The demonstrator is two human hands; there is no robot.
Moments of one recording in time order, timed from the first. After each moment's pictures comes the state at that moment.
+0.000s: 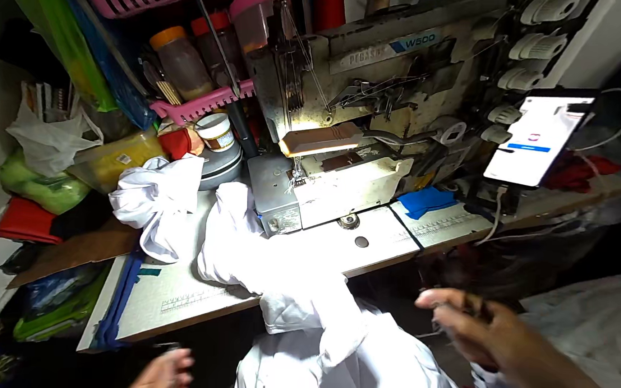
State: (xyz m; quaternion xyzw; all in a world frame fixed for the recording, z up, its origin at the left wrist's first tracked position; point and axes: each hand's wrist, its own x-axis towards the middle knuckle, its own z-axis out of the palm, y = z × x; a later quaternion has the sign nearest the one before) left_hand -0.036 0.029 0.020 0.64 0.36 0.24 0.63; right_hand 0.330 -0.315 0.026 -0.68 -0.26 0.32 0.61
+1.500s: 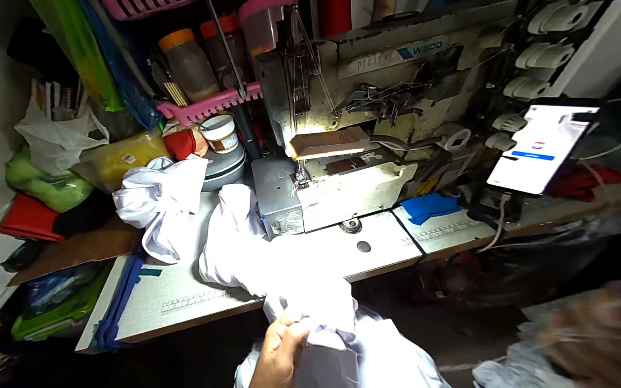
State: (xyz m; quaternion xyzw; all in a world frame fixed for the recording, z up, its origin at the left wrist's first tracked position) left_hand 0.126 -0.075 0.034 0.51 0.17 0.22 0.82; right_hand 0.322 -0.333 0.095 -0.46 -0.26 0.23 0.82
